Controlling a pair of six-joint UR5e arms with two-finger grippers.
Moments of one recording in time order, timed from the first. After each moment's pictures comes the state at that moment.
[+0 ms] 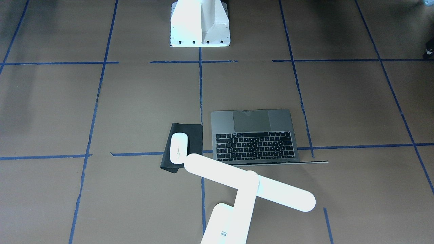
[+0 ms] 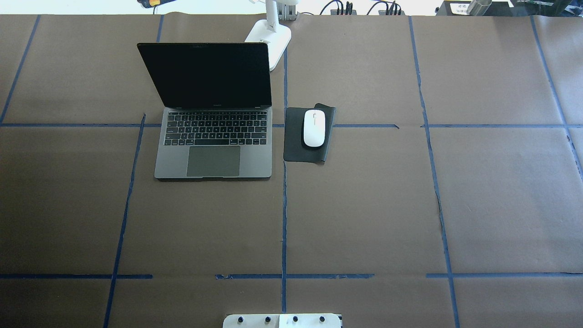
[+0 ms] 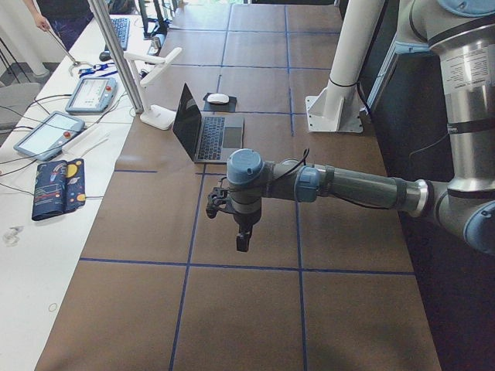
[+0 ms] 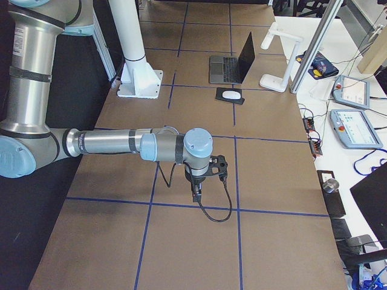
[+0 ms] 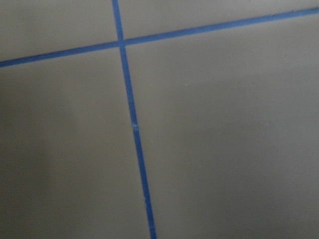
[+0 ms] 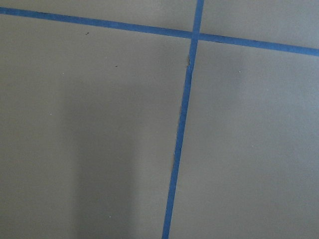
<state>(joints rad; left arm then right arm) -1.51 -1.32 -1.94 -1.51 -2.30 0.08 1.55 -1.78 1.86 -1.66 2.35 -0.12</state>
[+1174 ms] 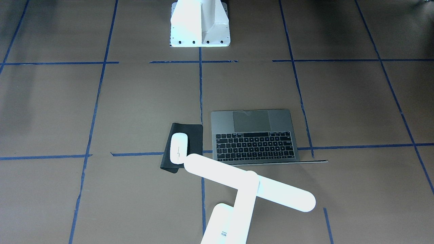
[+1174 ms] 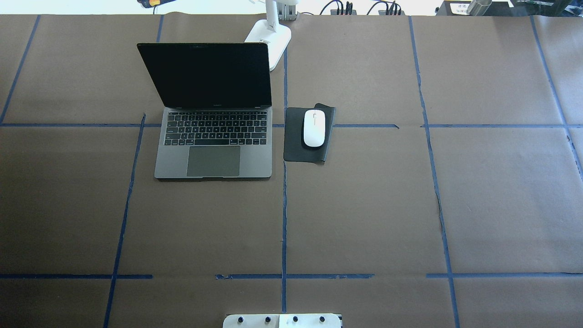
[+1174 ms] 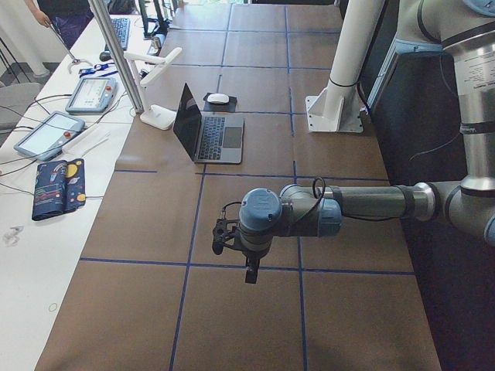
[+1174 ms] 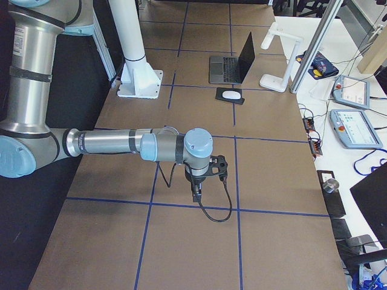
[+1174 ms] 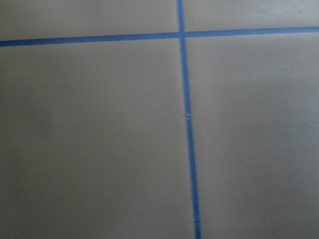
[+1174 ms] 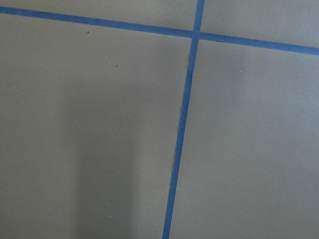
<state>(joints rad) -1.66 -1.29 -1.82 -1.59 -2.37 0.12 1.55 -1.78 1.86 -1.66 2.35 -0.12</state>
